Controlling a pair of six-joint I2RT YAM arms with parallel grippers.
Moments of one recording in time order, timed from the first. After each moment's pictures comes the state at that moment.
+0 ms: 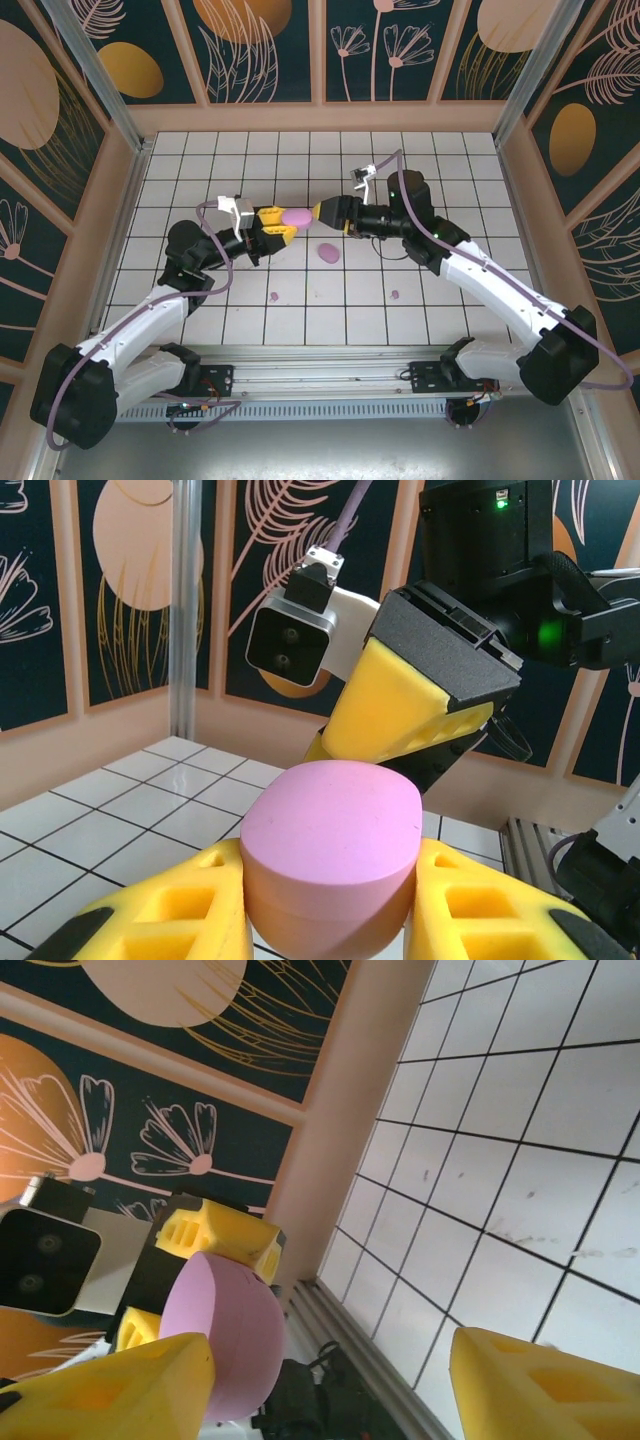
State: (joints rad) left arm -0.44 1.05 0.53 0.72 0.80 -0.29; right arm 0.66 1.22 1.02 -0.09 -0.62 0.92
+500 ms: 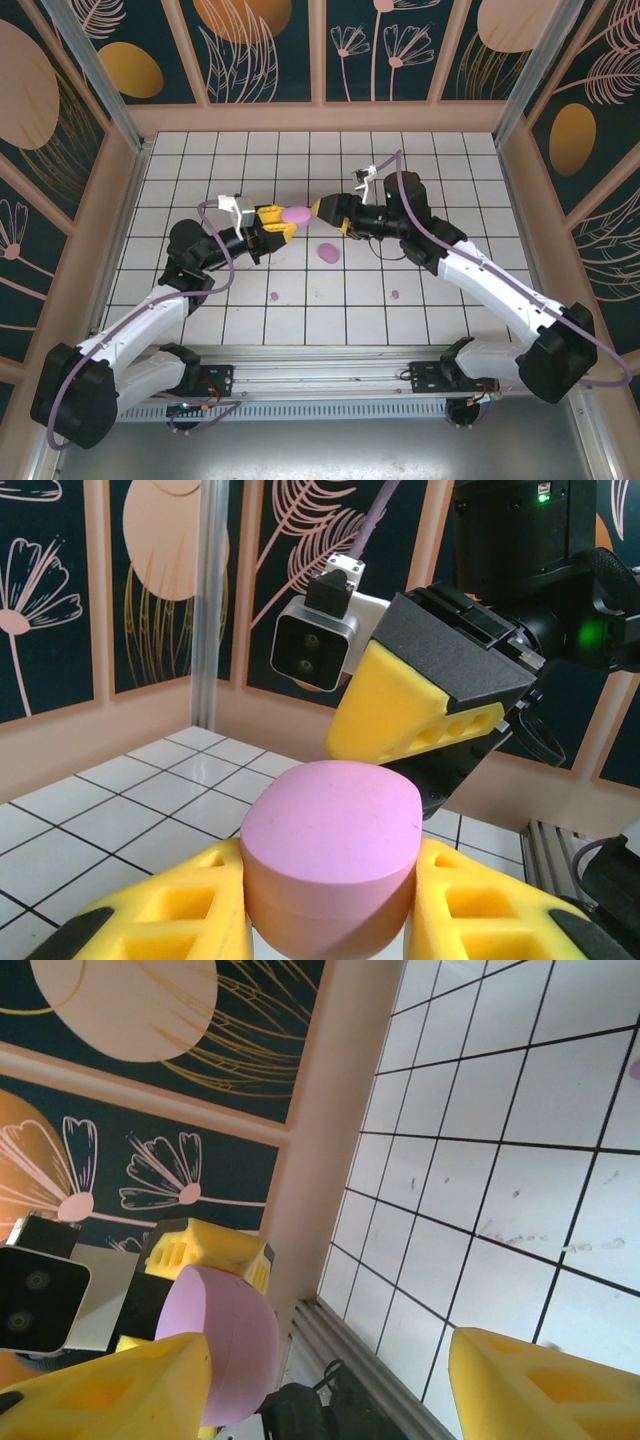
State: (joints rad) left arm -0.44 1.05 0.53 0.69 0.75 -0.27; right arm 0.67 1.22 1.01 -0.11 -0.53 0.99
